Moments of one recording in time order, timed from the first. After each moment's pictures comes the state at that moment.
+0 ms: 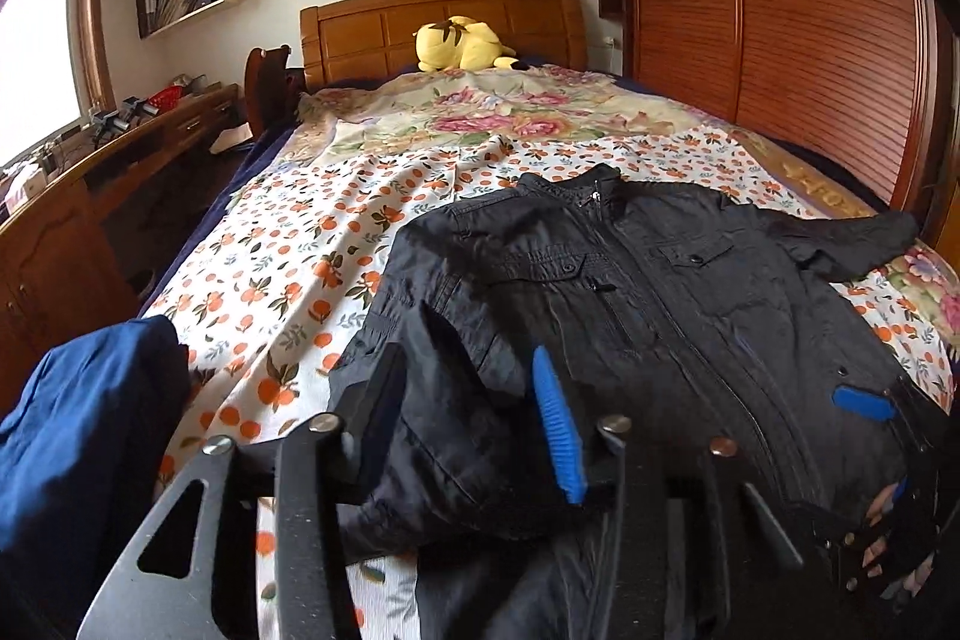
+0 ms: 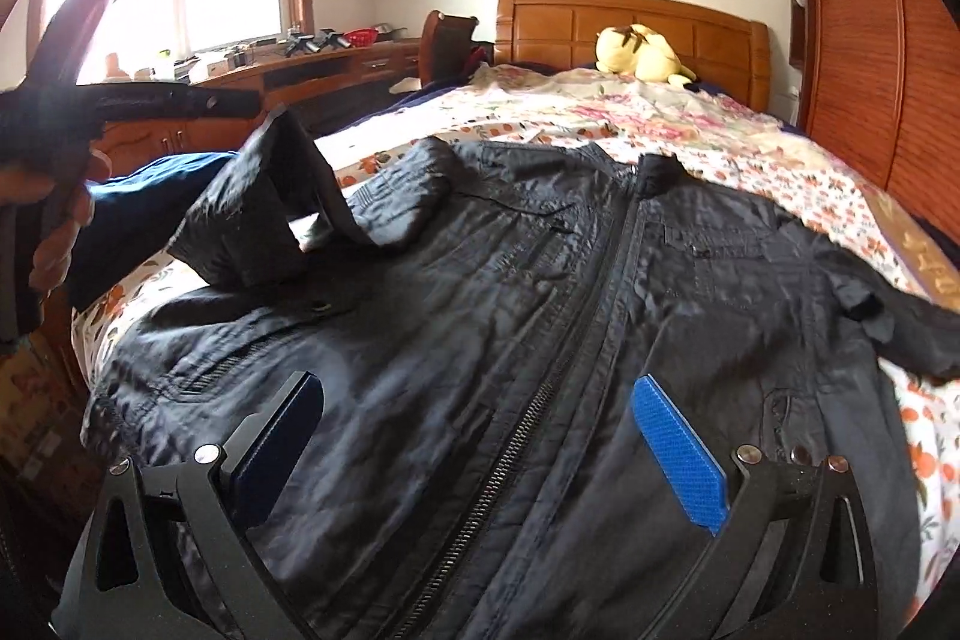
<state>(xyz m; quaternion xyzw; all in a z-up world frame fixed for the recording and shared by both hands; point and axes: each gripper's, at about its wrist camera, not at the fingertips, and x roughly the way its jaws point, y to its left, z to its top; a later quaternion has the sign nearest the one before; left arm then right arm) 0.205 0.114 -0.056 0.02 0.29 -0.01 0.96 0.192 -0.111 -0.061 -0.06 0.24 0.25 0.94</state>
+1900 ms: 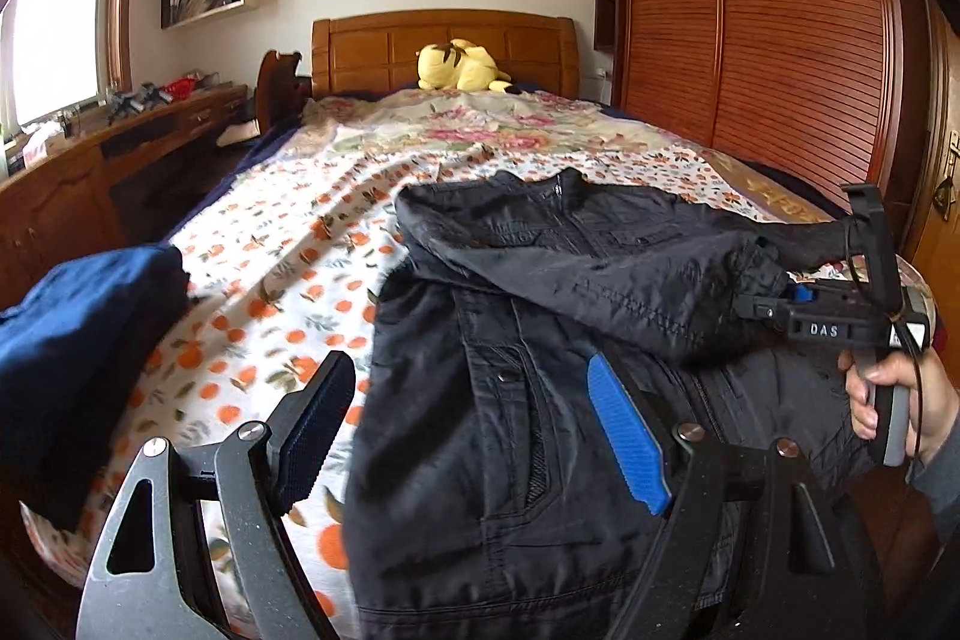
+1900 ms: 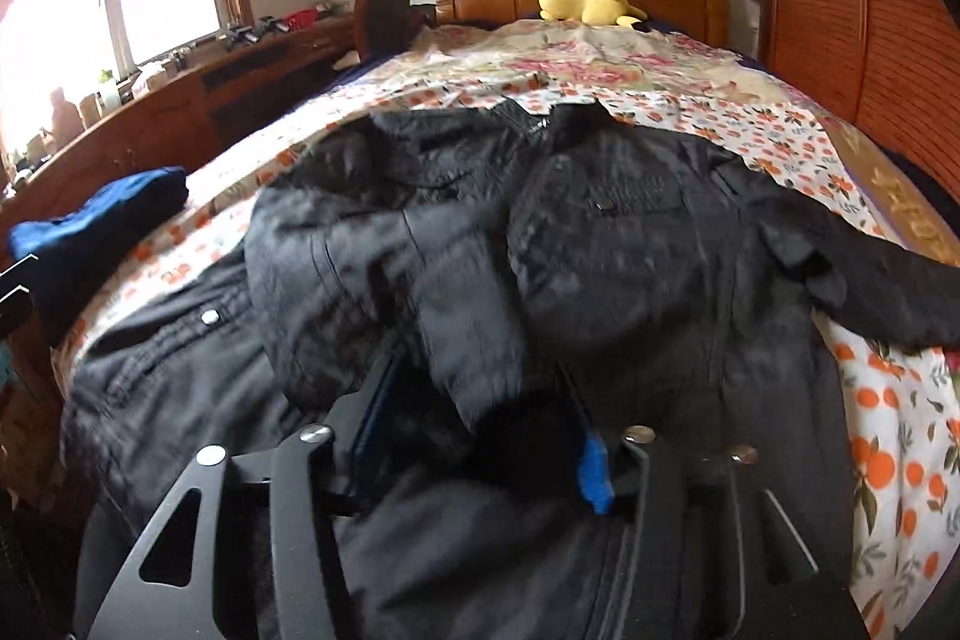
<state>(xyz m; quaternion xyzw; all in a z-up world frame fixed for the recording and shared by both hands) 0.117 0.084 -0.087 -0.02 0.26 -0.01 0.97 0.277 -0.250 -0.103 -0.02 0.31 0.21 0.93</state>
